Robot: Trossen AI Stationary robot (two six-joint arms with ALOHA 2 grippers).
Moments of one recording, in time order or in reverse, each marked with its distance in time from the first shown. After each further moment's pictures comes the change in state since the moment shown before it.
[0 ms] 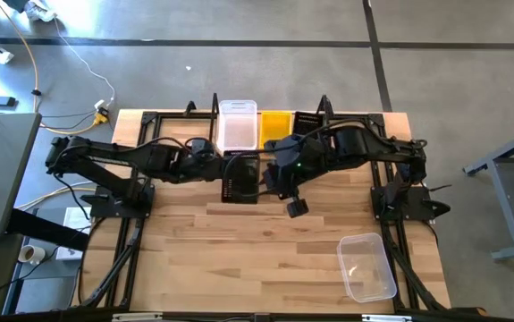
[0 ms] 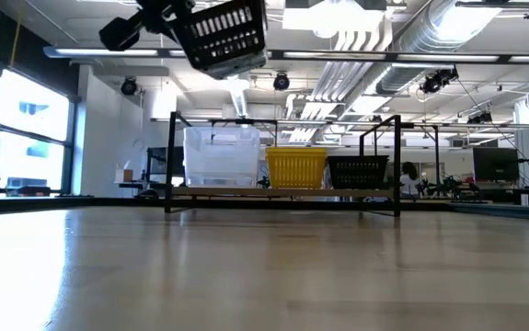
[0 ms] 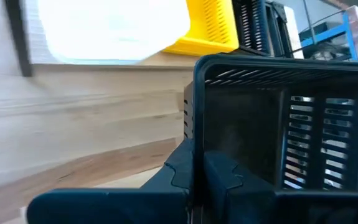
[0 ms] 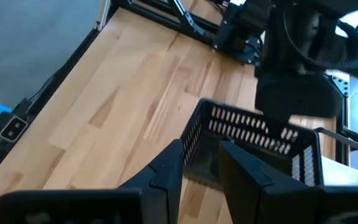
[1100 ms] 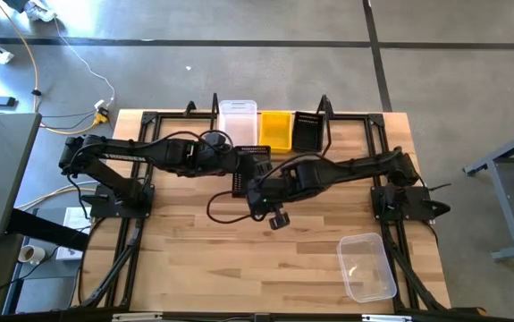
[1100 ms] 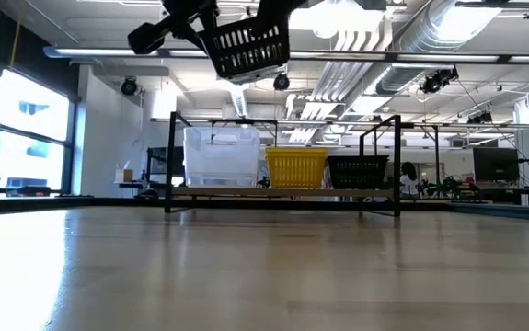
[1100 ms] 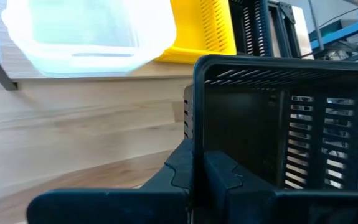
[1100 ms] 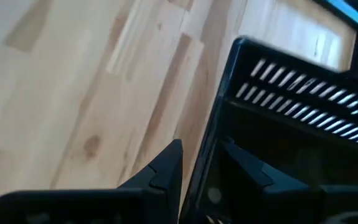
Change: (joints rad) left arm 0.063 0.136 0.131 -0.020 0.034 0.052; right arm 0.039 0.074 -0.365 0.164 0.232 0.003
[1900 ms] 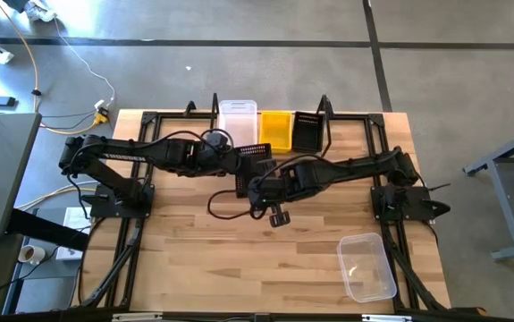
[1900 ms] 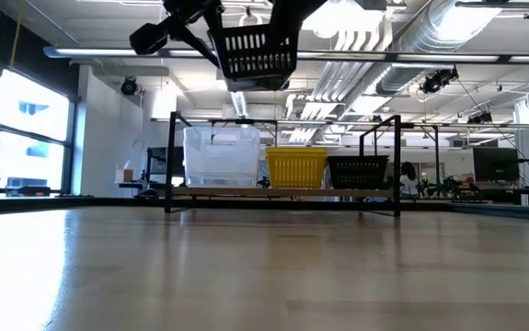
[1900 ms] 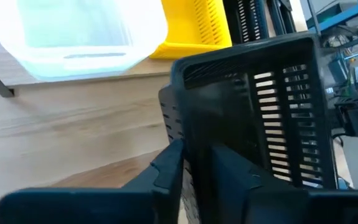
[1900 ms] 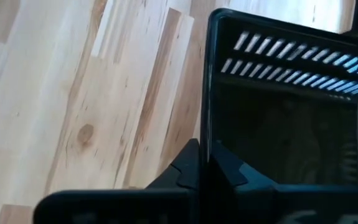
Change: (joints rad) left arm 0.000 0.000 -0.001 0.013 0.023 0.073; right arm -0.009 -0.001 -0.025 -0.042 0.037 0.091
